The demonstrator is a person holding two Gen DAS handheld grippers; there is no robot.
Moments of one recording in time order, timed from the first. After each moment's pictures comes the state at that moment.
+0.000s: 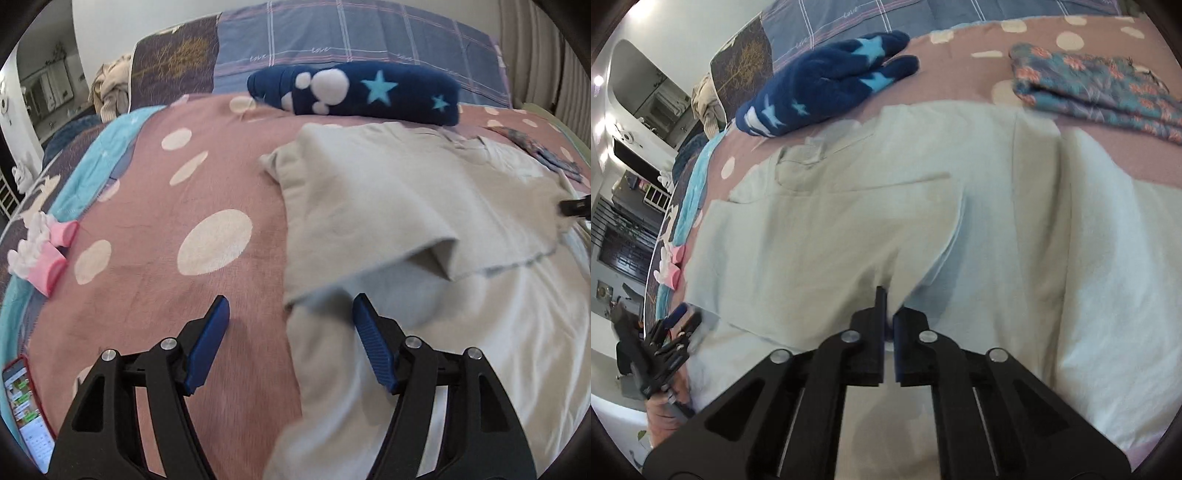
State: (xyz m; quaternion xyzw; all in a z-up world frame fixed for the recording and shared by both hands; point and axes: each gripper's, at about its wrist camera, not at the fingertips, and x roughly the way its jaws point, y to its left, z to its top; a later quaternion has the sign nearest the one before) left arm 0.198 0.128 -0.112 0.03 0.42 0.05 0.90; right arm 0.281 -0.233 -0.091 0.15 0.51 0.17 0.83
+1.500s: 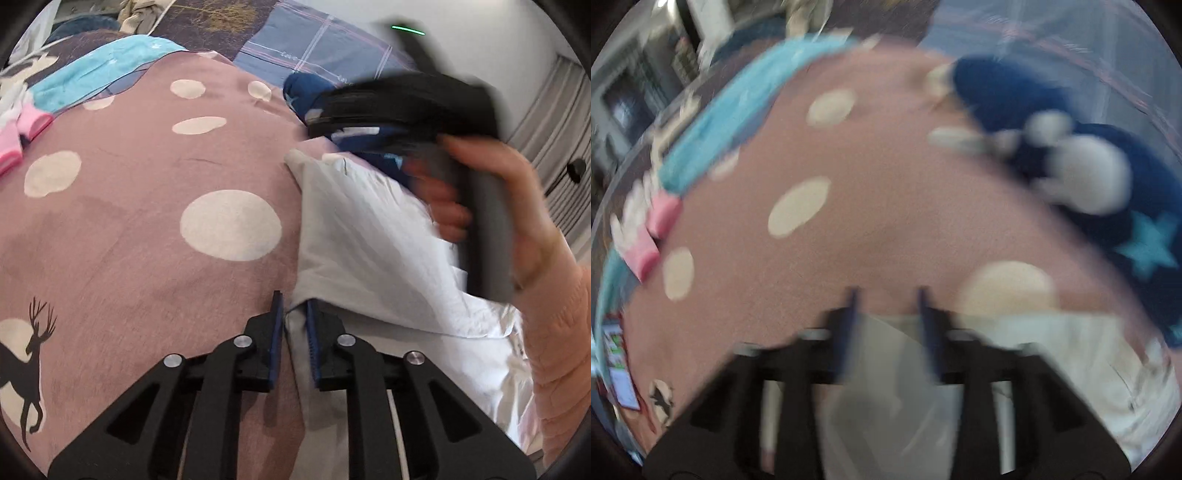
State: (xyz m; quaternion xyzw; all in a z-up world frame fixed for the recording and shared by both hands) left arm 0.183 0.201 -0.126 -0.22 0.38 -0.03 0.90; right arm 0.395 0.136 -0.075 -0.08 0.47 0.27 0.84
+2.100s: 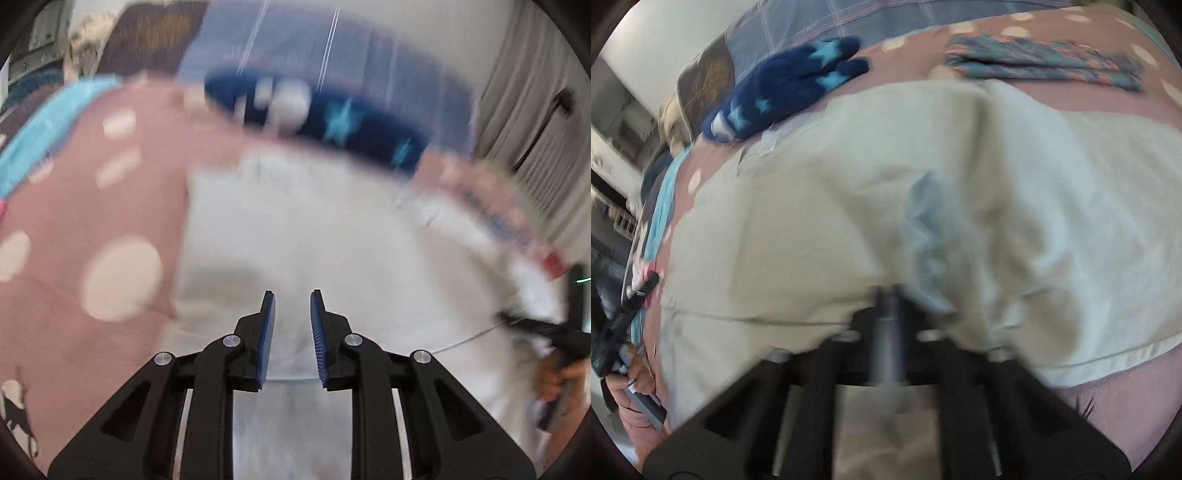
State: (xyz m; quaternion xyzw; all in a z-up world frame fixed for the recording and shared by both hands) left arm 0.245 0.118 -0.118 -0.10 0.44 -0.05 0.89; right arm 0.236 -0.258 -0.133 0.16 0.50 0.11 0.85
